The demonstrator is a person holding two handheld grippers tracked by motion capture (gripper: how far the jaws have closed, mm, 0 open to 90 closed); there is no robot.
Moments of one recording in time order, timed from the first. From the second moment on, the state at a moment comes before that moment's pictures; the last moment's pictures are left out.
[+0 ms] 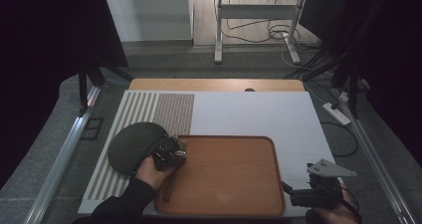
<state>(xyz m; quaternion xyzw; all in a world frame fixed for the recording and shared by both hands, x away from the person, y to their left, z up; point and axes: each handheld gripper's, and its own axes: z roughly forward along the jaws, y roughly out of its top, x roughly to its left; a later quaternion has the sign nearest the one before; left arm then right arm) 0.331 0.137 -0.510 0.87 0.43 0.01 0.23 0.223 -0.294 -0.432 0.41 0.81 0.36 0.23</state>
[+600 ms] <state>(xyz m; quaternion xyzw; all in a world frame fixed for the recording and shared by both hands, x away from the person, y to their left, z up) 0.332 0.143 -0.506 0.87 0.44 0.03 0.24 0.223 -0.294 -0.432 0.41 0.81 0.36 0.23</state>
